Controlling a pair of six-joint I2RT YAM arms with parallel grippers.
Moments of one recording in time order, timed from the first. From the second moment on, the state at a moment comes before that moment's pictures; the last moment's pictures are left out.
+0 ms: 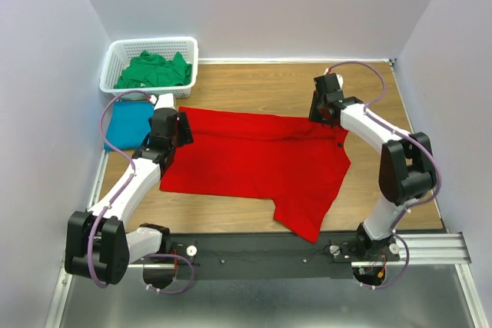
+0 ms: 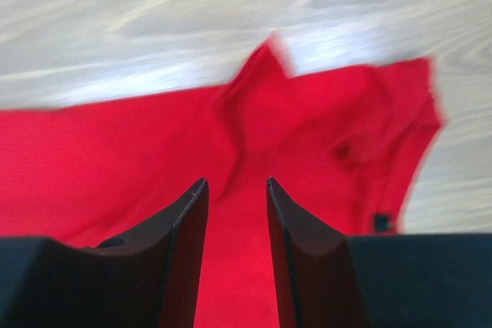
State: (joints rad) left arm -0.22 1.16 0.71 -0.14 -0.24 -0.30; right arm 0.32 1.78 1.30 -0.42 0.28 0.40
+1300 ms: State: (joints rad) left arm -0.22 1.19 0.73 -0.14 -0.22 -0.30; right arm 0.29 1.73 0.88 0.09 0.00 0.74
